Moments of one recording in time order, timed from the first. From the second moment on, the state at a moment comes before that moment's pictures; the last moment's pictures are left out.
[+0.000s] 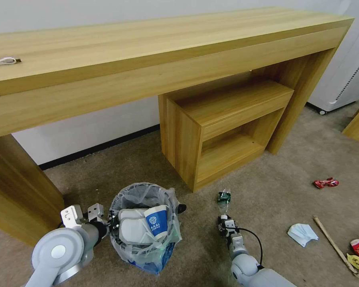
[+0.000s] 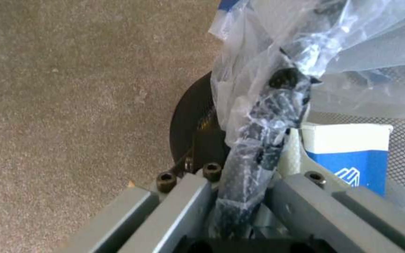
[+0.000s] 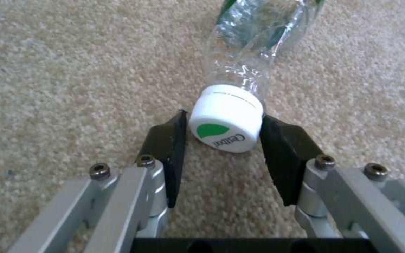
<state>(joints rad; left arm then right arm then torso) 1.44 -1.04 -0.55 -2.20 -1.52 0.71 -0.87 -0.95 1.17 -0.28 0.96 0.50 0.27 0.38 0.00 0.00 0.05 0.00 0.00</state>
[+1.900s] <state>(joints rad) 1.43 -1.07 -0.52 -2.18 -1.47 0.71 -0.85 -0.95 0.96 -0.23 1.03 0.24 0.40 0.24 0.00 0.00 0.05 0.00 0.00</state>
